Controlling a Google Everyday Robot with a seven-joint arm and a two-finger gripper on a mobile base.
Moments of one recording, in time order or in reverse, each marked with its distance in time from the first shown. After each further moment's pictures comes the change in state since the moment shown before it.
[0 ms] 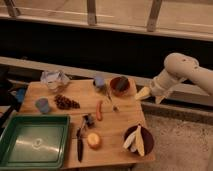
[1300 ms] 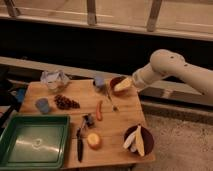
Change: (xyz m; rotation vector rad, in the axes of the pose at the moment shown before) arm -0.049 0.120 -0.012 -0.121 -0.244 -0.187
